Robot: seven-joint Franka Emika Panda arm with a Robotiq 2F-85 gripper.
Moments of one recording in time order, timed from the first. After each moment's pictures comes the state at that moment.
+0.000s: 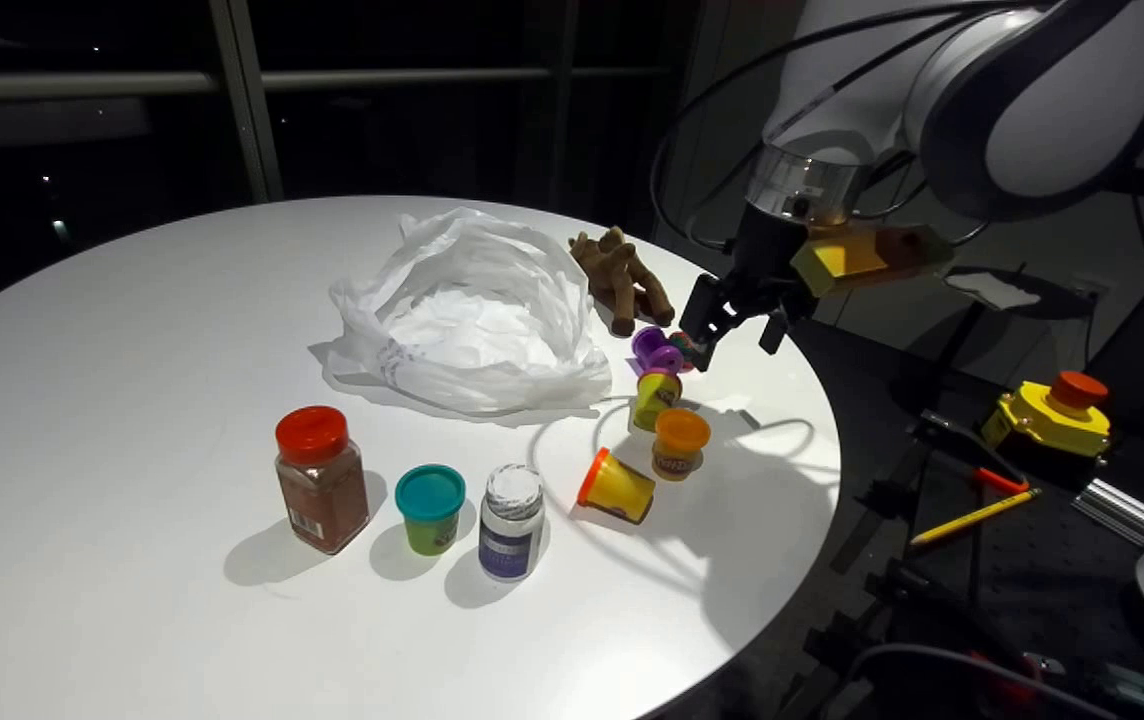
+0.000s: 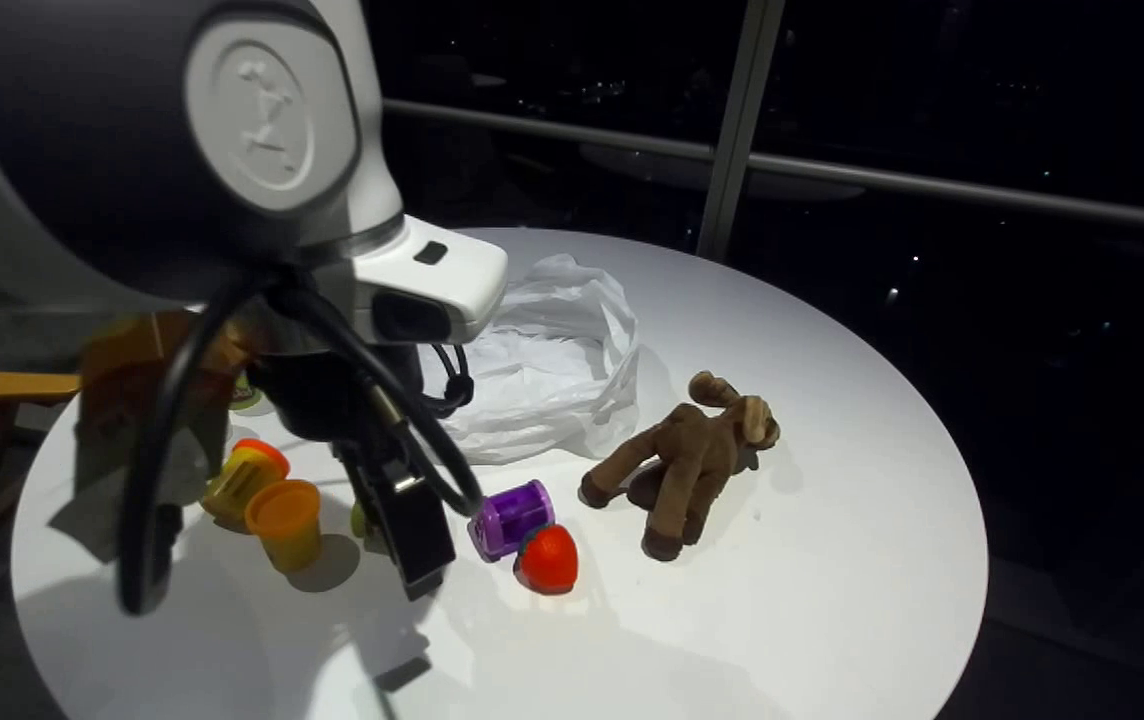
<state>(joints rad) -0.22 0.17 0.14 -2.69 -0.54 2.91 0.87</state>
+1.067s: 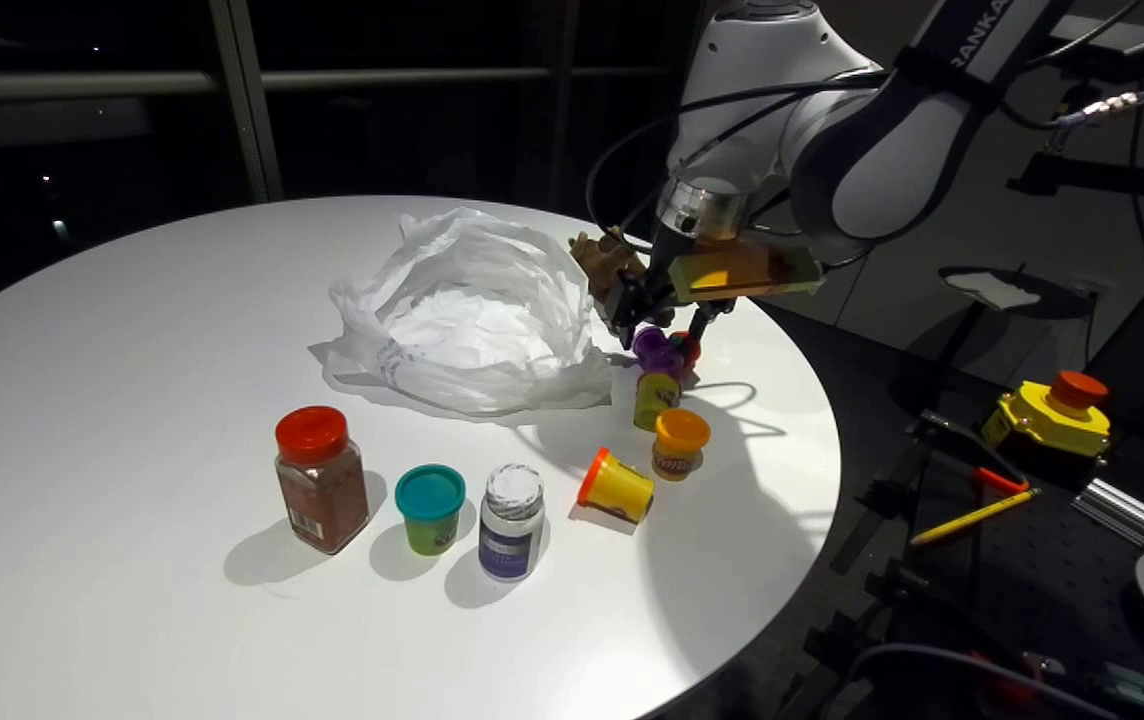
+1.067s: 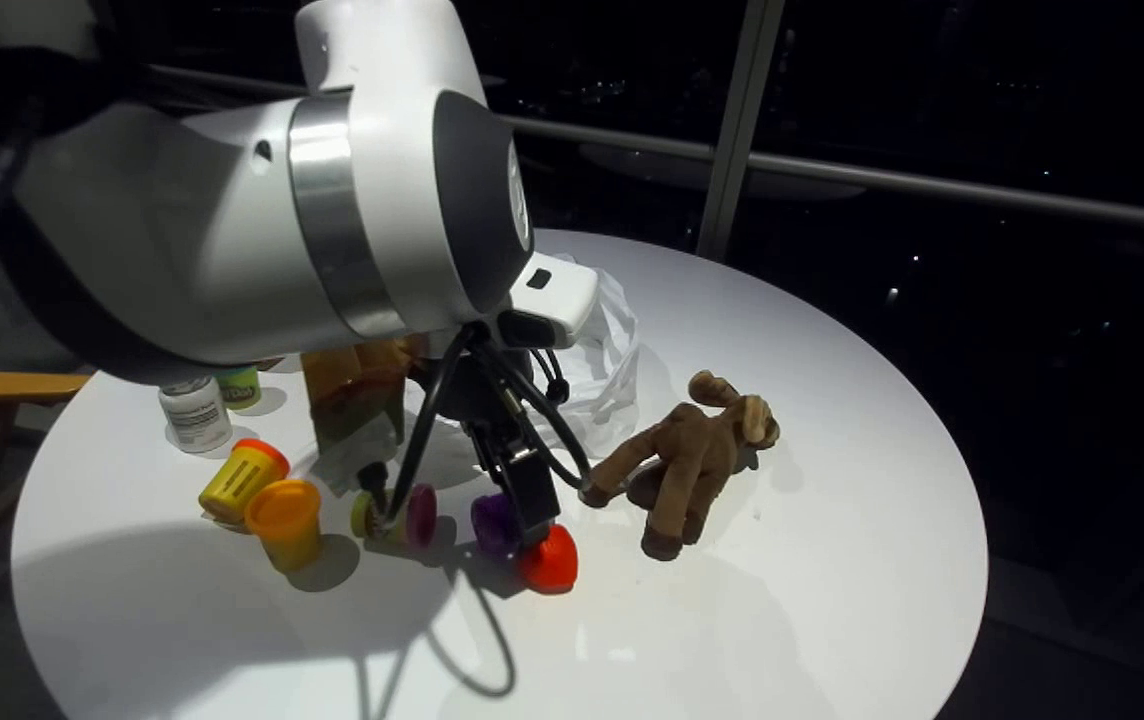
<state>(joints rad) -0.02 0.44 -0.09 -2.39 -0.72 2.94 1.18</state>
